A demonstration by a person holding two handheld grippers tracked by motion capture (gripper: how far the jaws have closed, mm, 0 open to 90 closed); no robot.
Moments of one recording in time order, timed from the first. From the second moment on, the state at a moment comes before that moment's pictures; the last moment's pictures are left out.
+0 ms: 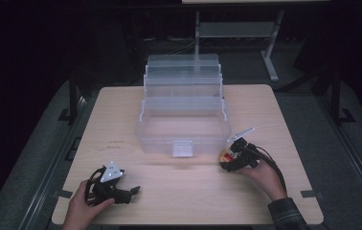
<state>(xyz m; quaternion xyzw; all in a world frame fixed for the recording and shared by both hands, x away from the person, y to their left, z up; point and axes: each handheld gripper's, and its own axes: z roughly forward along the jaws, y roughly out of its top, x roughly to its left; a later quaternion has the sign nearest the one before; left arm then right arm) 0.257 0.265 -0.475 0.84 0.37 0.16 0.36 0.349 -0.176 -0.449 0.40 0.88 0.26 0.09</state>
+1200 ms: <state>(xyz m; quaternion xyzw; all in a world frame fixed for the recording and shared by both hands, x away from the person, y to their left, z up) 0.257 0.265 -0.475 0.84 0.37 0.16 0.36 0.338 -0.197 -0.413 0.39 0.87 0.27 0.09</state>
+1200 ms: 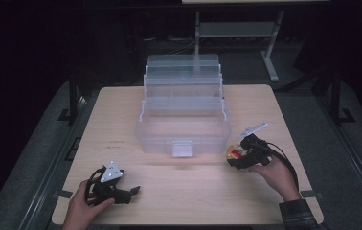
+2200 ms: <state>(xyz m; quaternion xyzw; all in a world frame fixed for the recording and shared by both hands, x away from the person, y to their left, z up) 0.257 0.265 -0.475 0.84 0.37 0.16 0.36 0.336 -0.207 -0.376 0.39 0.86 0.30 0.11</state>
